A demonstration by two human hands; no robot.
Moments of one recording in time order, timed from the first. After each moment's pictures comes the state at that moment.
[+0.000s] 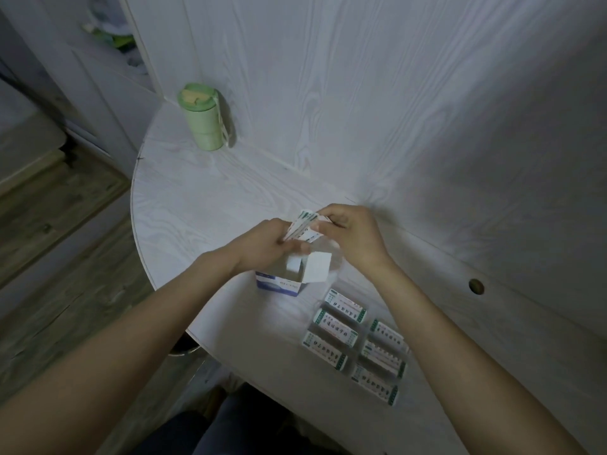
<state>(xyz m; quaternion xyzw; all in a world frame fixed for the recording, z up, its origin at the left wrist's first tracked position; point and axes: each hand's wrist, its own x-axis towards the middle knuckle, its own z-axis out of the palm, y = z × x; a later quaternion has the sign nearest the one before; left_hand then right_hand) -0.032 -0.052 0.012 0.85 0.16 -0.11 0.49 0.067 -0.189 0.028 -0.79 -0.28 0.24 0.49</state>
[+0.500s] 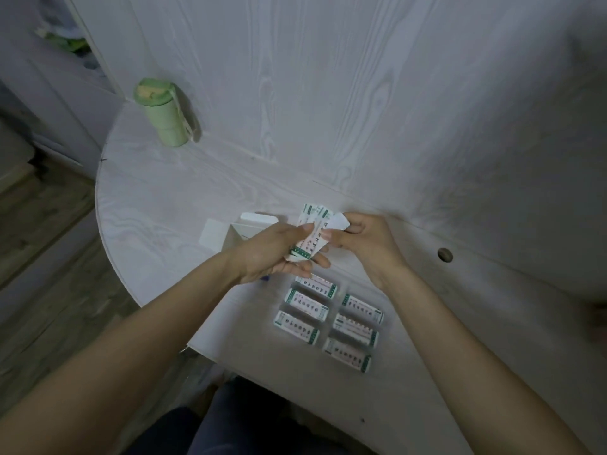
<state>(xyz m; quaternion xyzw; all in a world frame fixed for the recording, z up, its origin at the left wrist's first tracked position) -0.026 -0.133 0.026 0.59 0.19 -0.18 0.77 0.065 -0.282 0.026 -0.71 -0.13 0.31 0.62</state>
